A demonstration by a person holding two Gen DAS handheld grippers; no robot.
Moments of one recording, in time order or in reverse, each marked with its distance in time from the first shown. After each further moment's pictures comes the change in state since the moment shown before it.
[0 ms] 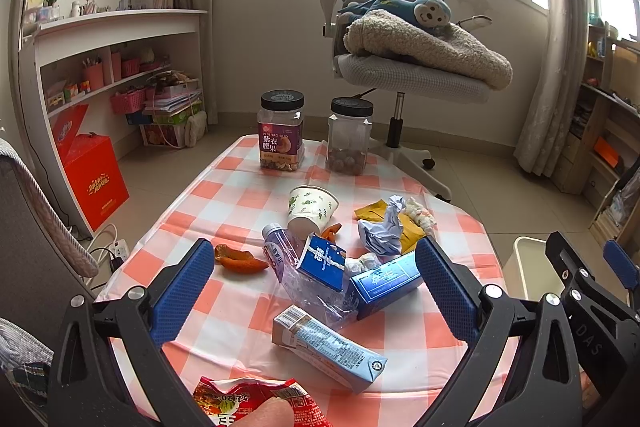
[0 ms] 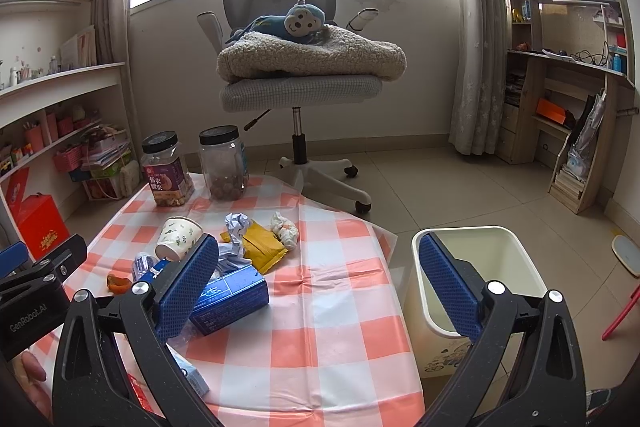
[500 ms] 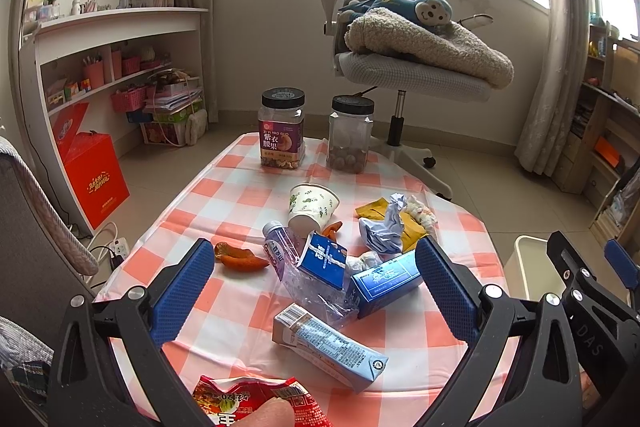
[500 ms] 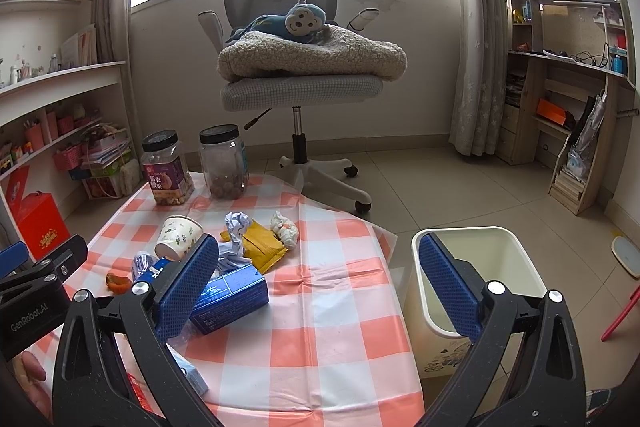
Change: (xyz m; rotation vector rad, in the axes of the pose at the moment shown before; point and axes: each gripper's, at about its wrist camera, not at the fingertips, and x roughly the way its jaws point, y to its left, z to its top) left arm 0.001 0.004 0.002 0.000 0.002 0.000; right arm 0.000 0.000 0.000 0.000 0.002 0.000
